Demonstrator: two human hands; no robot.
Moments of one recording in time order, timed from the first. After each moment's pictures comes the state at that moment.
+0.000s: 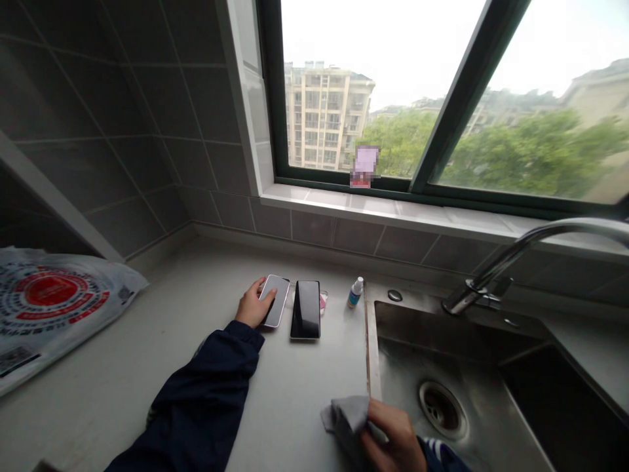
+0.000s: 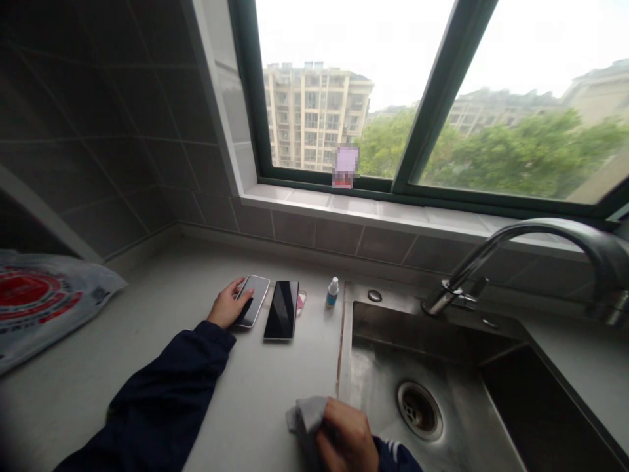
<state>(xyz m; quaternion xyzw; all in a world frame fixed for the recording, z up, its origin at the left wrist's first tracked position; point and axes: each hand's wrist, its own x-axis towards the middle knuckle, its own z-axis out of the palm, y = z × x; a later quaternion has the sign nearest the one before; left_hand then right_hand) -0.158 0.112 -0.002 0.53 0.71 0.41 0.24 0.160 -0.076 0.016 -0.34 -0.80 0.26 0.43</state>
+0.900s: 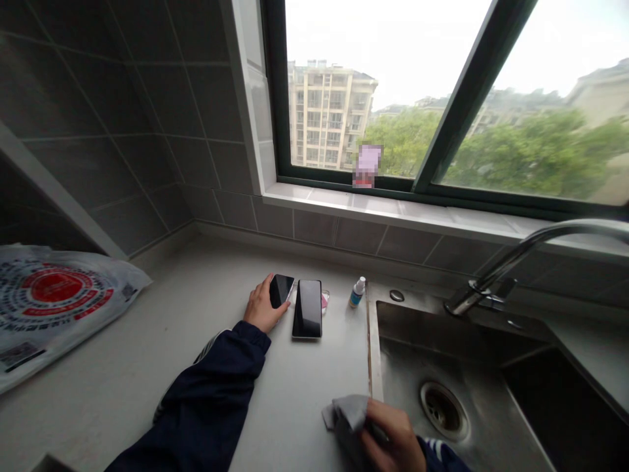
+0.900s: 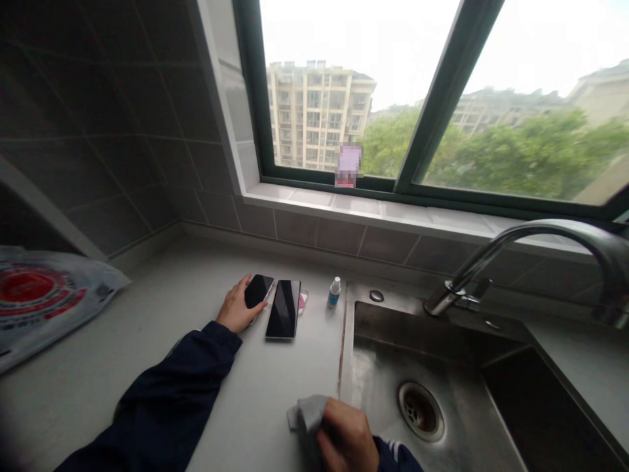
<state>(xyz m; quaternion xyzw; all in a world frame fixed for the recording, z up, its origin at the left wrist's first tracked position) -0.142 0.099 -0.003 0.65 0.68 0.32 0.08 0.160 -0.075 0.013 -0.33 -0.81 0.27 0.40</state>
